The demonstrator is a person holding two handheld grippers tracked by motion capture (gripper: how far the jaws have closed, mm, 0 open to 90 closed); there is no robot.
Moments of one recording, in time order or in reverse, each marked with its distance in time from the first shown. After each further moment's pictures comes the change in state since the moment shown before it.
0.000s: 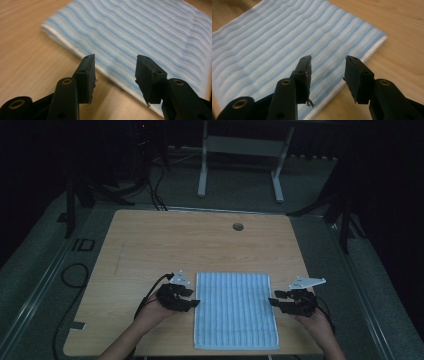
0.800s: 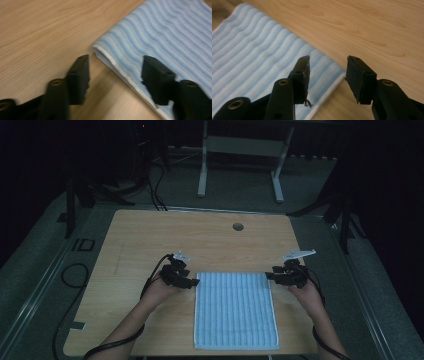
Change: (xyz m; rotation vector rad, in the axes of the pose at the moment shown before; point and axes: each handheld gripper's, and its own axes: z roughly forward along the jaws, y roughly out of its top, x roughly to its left) left arm 0.058 0.033 0.024 0.032 0.075 -0.127; right arm -0.055 0.054 0.035 0.025 -0.079 0.058
